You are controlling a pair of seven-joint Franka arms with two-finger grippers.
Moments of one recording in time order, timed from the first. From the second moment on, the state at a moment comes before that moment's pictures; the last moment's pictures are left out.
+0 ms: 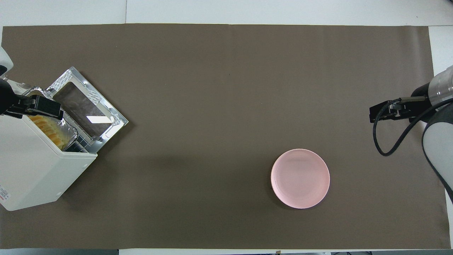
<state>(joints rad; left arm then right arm) -0.06 0.00 -0.02 -1.59 -0.01 1.52 0.04 -0.03 -0.04 0.06 -1.74 -0.01 1.63 0.05</state>
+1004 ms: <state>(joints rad) -0.10 0.33 -0.03 -1.40 0.13 1.58 -0.52 -0.03 -0.04 0.06 -1.74 -0.01 1.63 0.05</state>
